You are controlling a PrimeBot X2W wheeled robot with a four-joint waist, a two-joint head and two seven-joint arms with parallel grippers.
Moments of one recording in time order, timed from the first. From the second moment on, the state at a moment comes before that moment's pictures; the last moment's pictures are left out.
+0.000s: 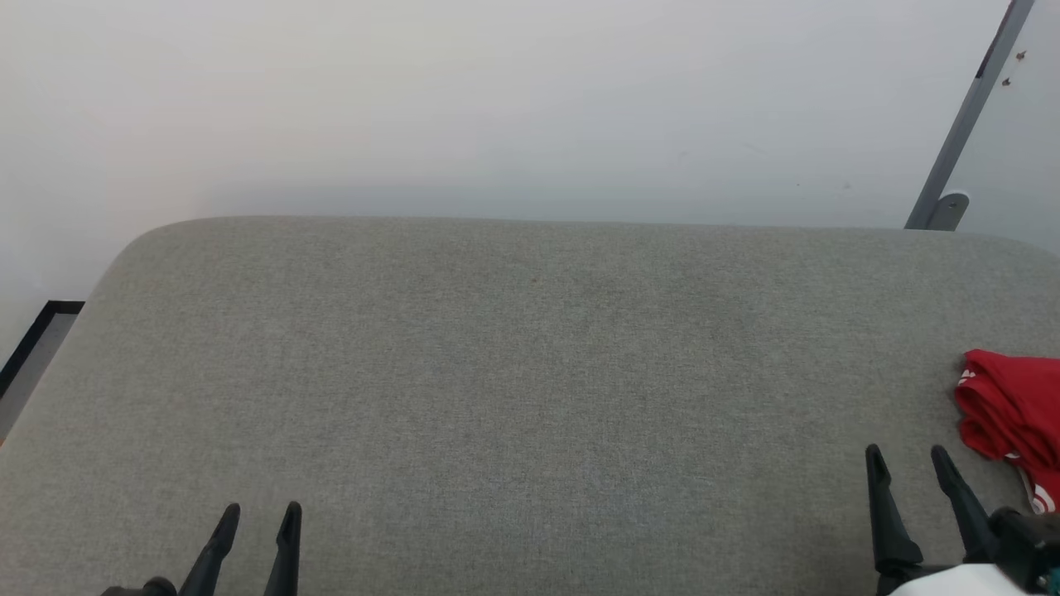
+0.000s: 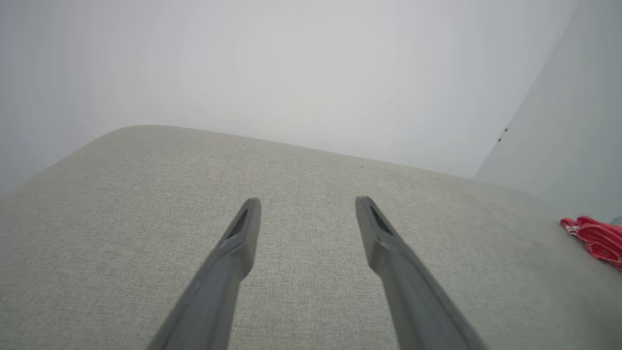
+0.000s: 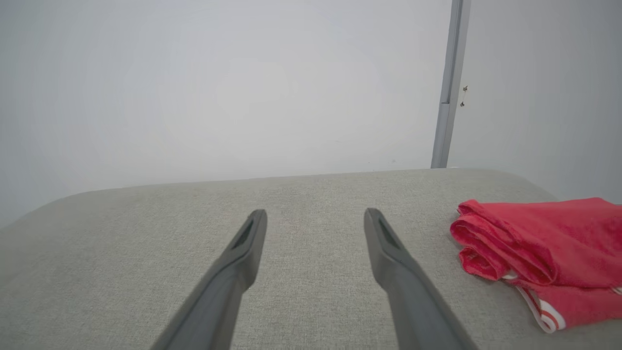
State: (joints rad) left arm 0.22 0.29 -0.11 0.07 -0.50 -0.13 -0.26; right arm 0.12 -0.11 -0.10 0.13 0.25 0.13 -0.20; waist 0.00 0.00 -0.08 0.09
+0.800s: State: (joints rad) left arm 0.23 0.26 -0.09 0.08 -0.48 -0.13 -0.26; right arm 0.16 -0.07 -0.11 0.10 0.24 0.13 -0.17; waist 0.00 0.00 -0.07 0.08
